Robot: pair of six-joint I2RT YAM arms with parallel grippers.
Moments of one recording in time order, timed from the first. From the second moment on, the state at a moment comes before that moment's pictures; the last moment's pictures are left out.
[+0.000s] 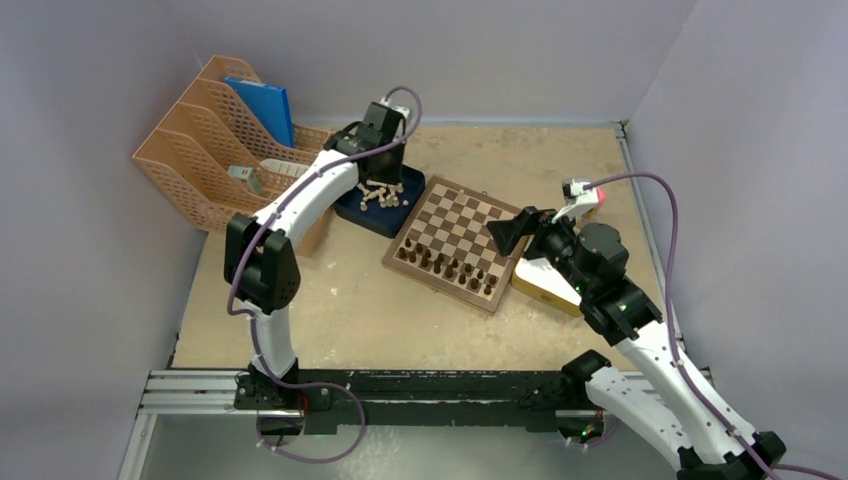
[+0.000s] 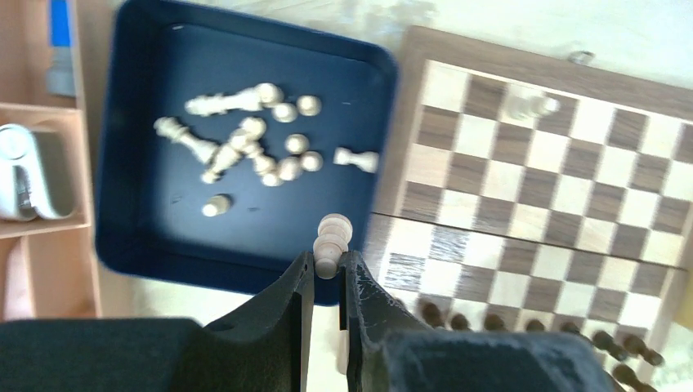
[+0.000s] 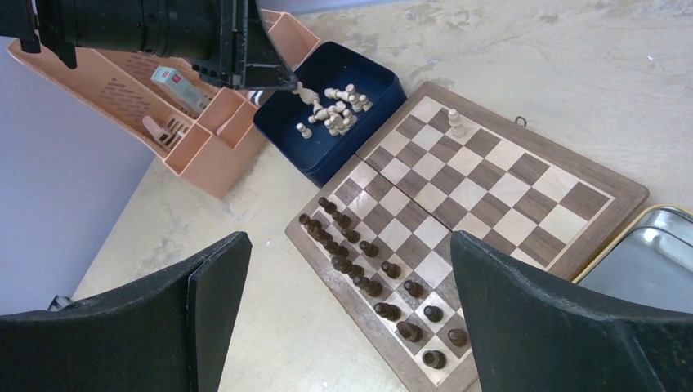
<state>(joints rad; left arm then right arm) -0.46 1.92 1.78 -0.72 -0.10 -0.22 0.50 0.70 0.75 -0.21 0.01 0.46</state>
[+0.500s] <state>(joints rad) -0.74 2.08 2.00 -0.72 -0.10 -0.23 0.50 0.65 0.75 -0.26 0.03 0.46</state>
